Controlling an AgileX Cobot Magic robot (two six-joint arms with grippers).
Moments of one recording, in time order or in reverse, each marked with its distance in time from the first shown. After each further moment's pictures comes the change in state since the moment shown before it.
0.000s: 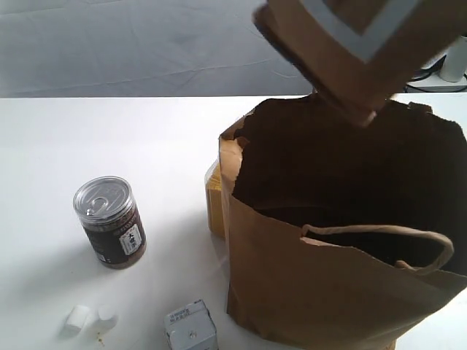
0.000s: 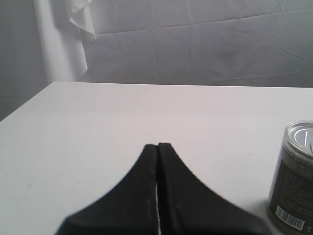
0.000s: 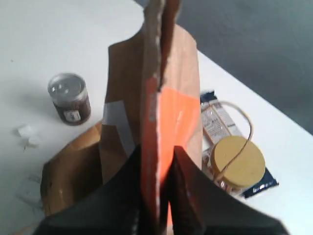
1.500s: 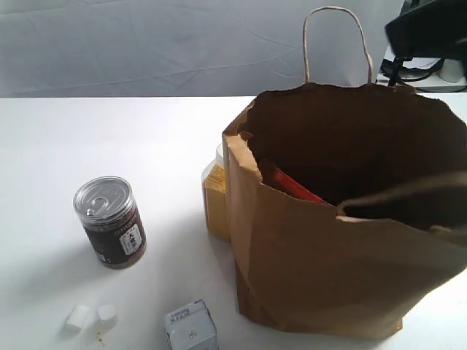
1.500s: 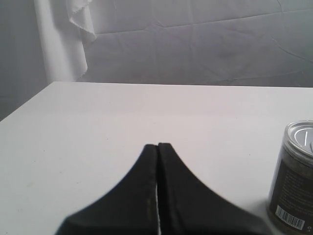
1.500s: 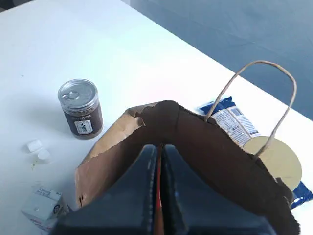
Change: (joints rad) left arm 0.000 0.000 0.000 0.000 0.000 0.000; right arm 0.000 -0.219 0.459 0.072 -0.360 -0.004
